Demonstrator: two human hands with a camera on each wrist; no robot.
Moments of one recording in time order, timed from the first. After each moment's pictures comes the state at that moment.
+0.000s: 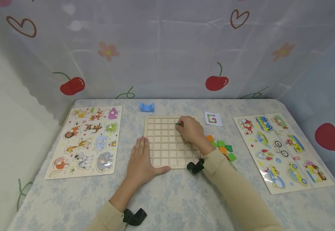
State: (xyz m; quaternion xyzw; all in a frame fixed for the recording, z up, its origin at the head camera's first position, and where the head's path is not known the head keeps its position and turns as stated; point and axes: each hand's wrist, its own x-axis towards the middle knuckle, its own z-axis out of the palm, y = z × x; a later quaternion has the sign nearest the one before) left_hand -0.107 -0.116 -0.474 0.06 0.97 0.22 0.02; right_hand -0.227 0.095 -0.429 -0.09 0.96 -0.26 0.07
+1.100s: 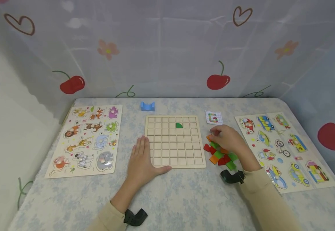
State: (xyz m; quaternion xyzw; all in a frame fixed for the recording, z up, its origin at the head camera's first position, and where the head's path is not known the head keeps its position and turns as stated) left_hand -0.105 -0.114 -0.477 0.05 0.97 0.22 0.00; right_hand -0.189 0.210 -0.416 -0.07 0.96 -0.24 0.12
